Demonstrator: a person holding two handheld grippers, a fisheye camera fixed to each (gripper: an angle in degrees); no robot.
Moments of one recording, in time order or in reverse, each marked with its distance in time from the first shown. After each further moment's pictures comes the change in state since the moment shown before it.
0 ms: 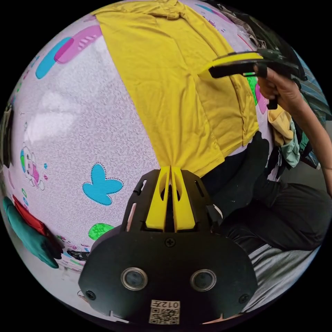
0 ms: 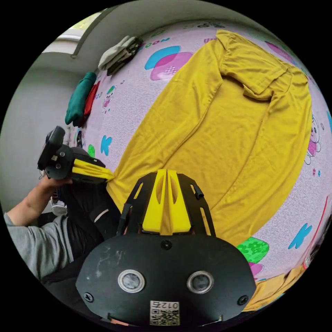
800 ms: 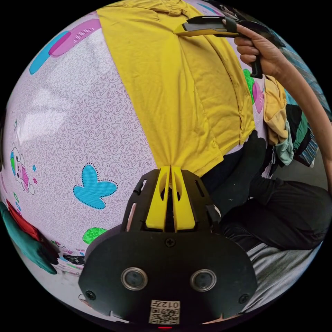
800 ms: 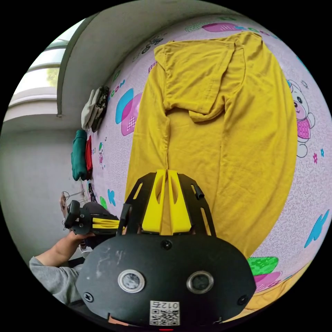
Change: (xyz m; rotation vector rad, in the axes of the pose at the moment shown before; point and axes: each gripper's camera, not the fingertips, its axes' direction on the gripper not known) left arm 0.021 -0.010 0.017 -0.059 0.100 0.017; right arm 0.089 -0.089 -0.035 0.192 -0.136 0.331
